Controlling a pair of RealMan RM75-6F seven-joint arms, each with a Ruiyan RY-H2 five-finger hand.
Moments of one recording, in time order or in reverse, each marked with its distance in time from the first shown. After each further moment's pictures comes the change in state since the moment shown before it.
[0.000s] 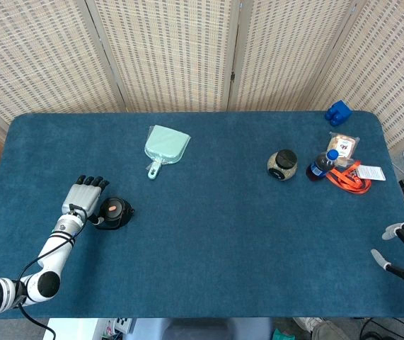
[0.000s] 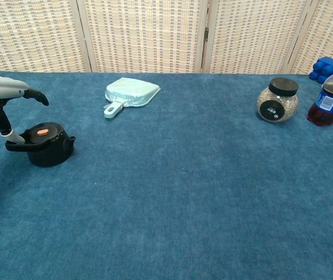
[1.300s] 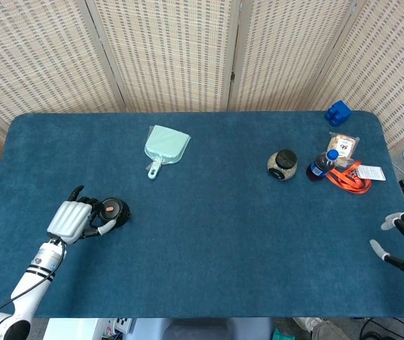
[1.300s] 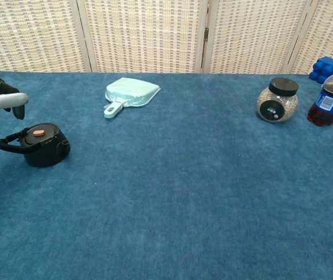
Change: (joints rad) left arm 0.294 0.076 0.040 -0.151 0.596 0.211 -0.353; right arm 0.034 0.027 0.040 -0.064 -0.002 0.006 -0.095
